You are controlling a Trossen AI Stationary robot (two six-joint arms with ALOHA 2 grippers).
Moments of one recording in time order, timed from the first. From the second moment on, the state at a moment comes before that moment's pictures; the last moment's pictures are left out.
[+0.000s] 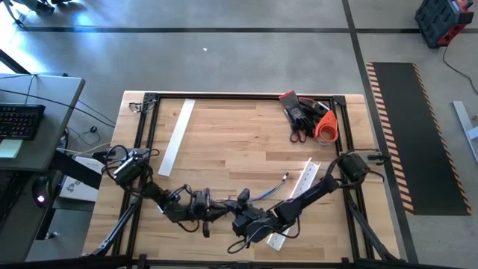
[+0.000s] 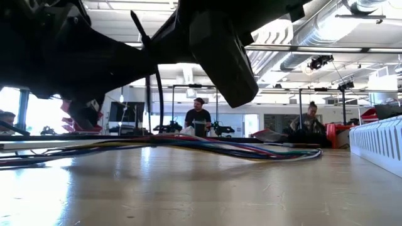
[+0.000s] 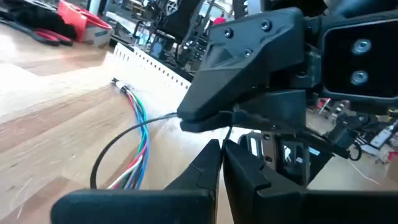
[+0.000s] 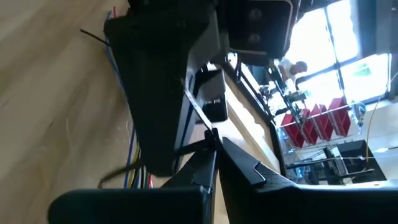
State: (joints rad) left arm -0.71 2.14 0.61 1.52 -0.82 -0.46; right arm 0.57 2.16 1.37 0.25 0.89 -0.57
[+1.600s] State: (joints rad) left arm -0.62 2.21 0.88 1.12 -0.74 -0.25; right arm 0.71 2.05 1.37 -0.47 0.70 0.38
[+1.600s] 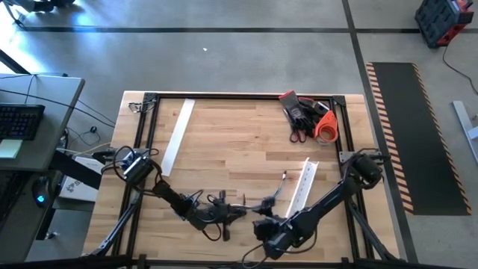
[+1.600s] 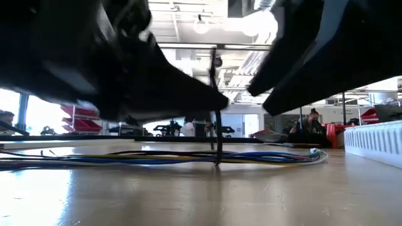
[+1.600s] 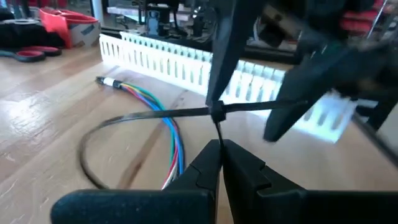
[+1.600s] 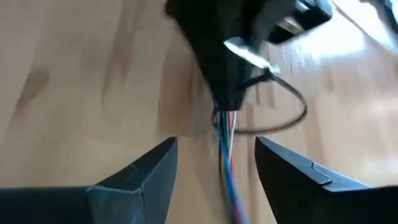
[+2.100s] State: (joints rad) left arm -0.58 2.27 0.91 1.12 -0.75 -0.22; right arm 0.73 2.05 1.37 -0.44 0.82 0.86
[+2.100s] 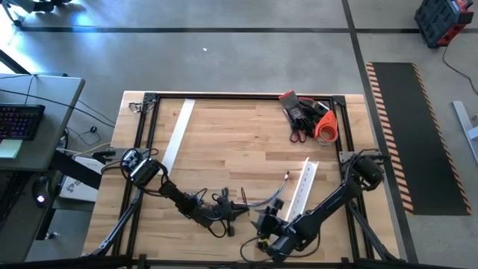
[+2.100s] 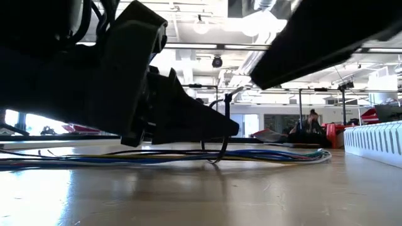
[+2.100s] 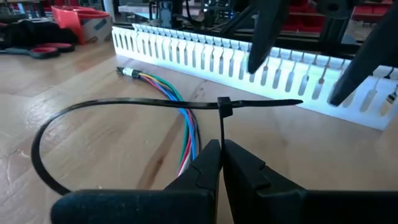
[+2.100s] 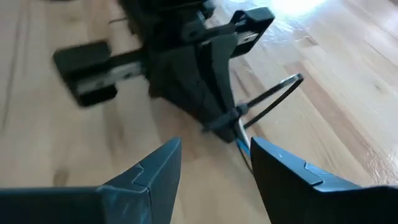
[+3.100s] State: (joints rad) left arm -0.58 2.27 0.91 1.12 -0.77 -0.15; right arm 0.63 2.05 1.37 -0.46 0.73 0.92
